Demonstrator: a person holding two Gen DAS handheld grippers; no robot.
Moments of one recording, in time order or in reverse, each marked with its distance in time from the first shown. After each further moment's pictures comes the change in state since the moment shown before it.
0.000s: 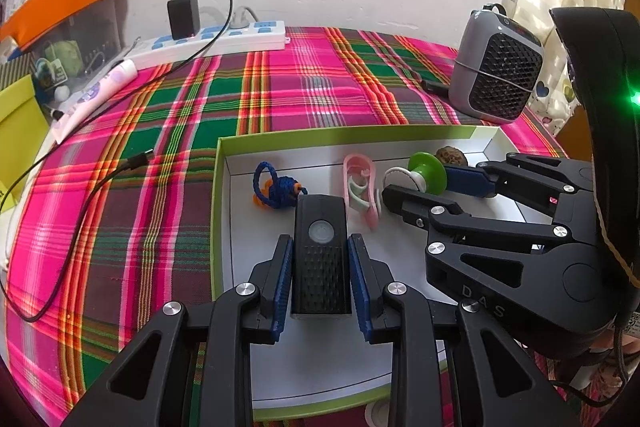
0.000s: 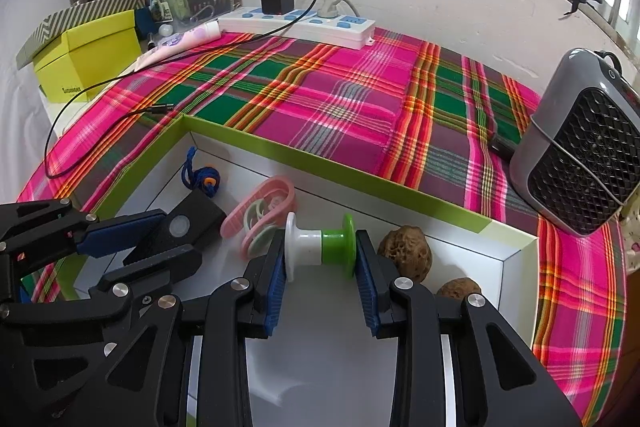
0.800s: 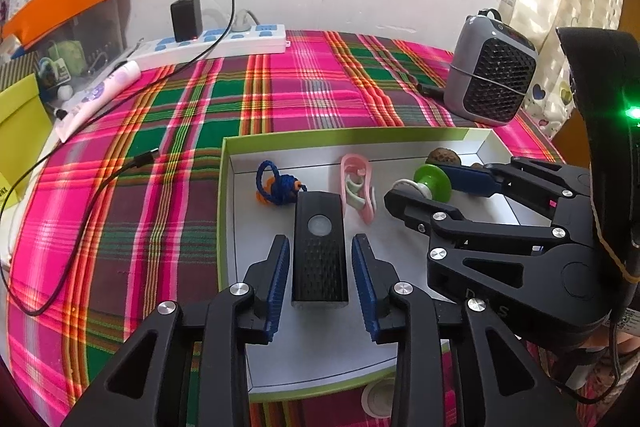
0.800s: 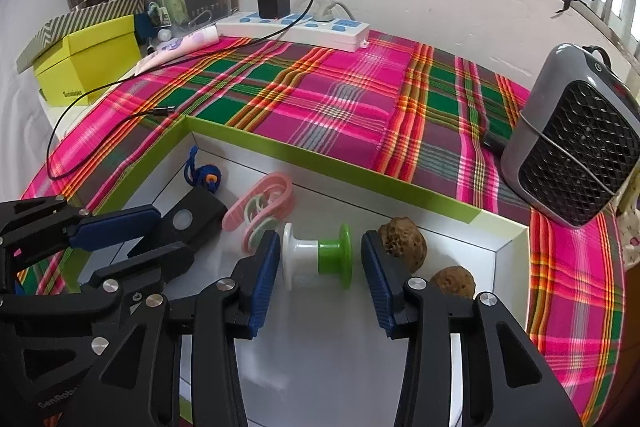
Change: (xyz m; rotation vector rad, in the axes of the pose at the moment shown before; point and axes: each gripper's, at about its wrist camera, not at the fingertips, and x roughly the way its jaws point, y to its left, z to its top) left arm -0.012 -0.001 -0.003 -0.004 -0.010 -0.005; right arm -0.007 -0.003 -0.005 0.018 -0.013 -0.004
